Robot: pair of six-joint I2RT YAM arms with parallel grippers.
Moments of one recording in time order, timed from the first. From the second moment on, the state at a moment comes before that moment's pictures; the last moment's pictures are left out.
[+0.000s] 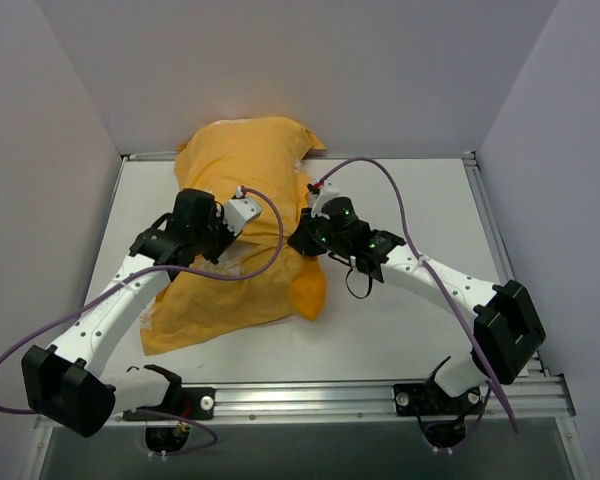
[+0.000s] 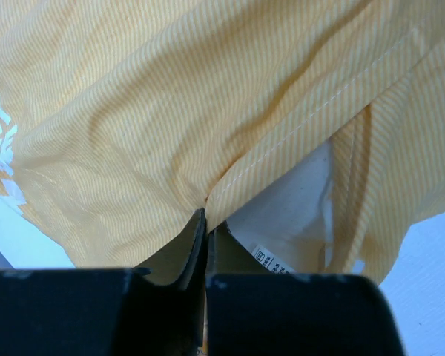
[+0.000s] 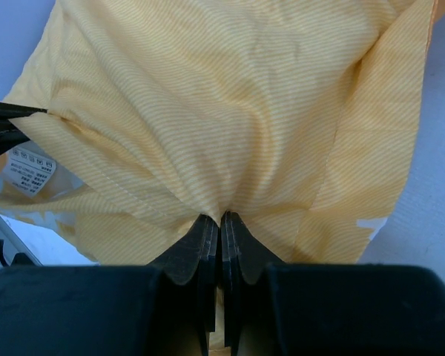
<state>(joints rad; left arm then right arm) -0.44 1.24 1.14 -0.66 0.03 0.45 0.73 1.49 1.08 -0.09 -0.05 0.48</state>
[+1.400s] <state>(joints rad) -0.48 1.47 1.51 -0.88 0.34 0.24 0.99 1.37 1.01 0.21 0.19 0.62</state>
